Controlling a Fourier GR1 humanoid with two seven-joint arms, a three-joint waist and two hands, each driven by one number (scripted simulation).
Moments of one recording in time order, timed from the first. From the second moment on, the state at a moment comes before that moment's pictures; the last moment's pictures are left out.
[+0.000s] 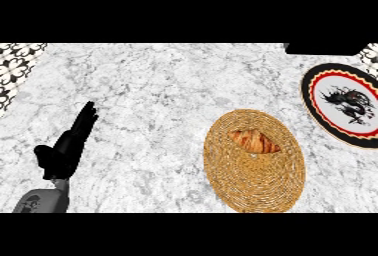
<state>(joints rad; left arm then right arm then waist) -0.11 0.28 -0.03 -1.30 0.10 0.01 -0.14 -0.68 -0.89 -0.22 -0.40 0.42 0.00 -0.72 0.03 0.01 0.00</state>
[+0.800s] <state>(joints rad) -0.09 0.26 -0.03 -1.34 0.08 0.00 -0.13 -0.85 -0.71 -0.27 -0.19 0.41 -0.10 -0.52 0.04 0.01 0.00</state>
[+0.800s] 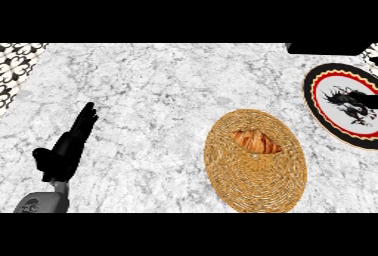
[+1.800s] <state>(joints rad) -0.10 0.26 -0.01 -1.33 0.07 -0.01 -0.13 -0.66 -0.93 -0.61 -0.11 0.06 0.34 -0.68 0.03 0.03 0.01</state>
